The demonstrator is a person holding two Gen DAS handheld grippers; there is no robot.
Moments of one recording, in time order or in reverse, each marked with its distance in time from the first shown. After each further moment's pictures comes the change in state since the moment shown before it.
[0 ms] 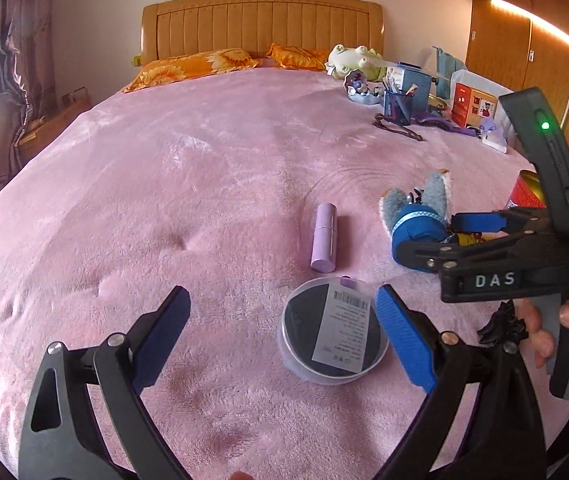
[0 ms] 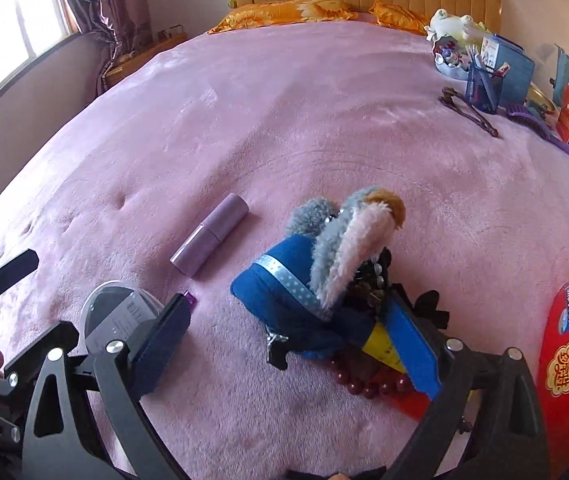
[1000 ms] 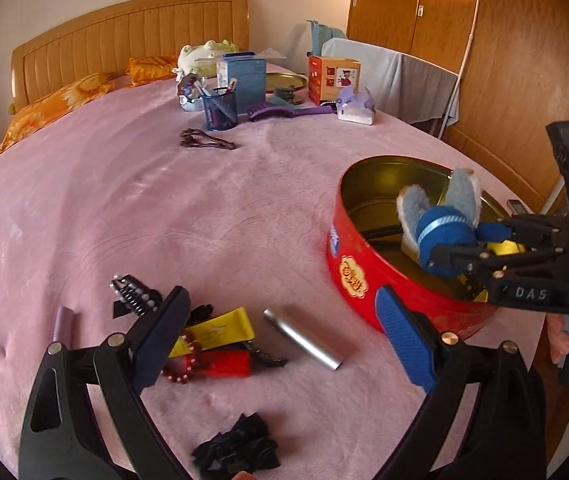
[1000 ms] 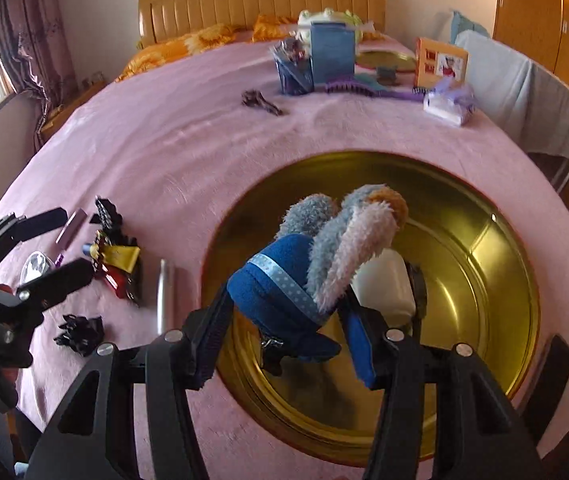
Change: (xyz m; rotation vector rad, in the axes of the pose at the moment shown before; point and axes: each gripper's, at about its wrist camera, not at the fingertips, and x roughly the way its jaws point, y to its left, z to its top) left arm 0.021 -0.246 0.067 0.252 0.053 -0.323; right arm -0.155 -0.239 -0.095 0.216 -0.030 -0.171
